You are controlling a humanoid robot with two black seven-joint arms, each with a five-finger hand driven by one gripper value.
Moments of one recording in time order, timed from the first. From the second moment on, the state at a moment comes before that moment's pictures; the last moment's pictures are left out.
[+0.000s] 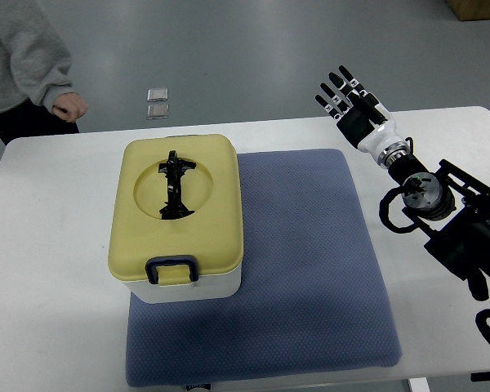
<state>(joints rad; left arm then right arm) 0.01 0.00 -0.02 -0.19 0.01 0.03 0.06 0.74 -0.14 0.85 0.67 0.10 0.29 0.23</state>
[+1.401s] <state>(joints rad) 0.01 0.00 -0.02 -0.20 0.01 0.03 0.06 1.51 -0.21 0.32 1.08 -1.37 0.61 0.13</state>
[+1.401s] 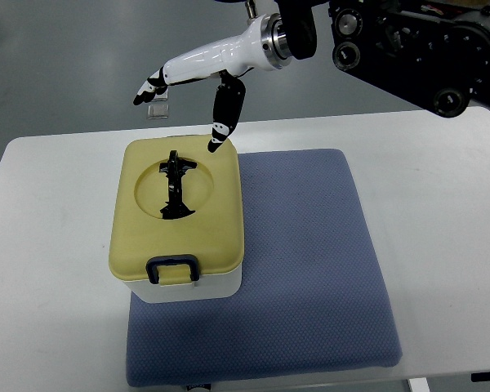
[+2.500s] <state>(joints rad) 0.01 0.00 -0.02 -0.20 0.01 0.03 0.06 1.35 -0.16 0.33 1.08 -1.46 0.45 0.17</state>
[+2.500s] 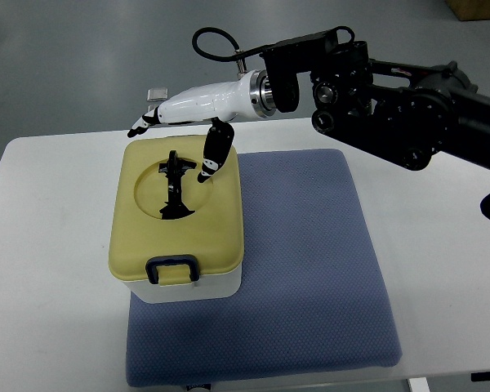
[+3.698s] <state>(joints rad) 0.01 0.00 -0.02 -0.20 0.01 0.03 0.06 1.36 -0.15 0.35 1.10 -1.45 0.42 0.22</state>
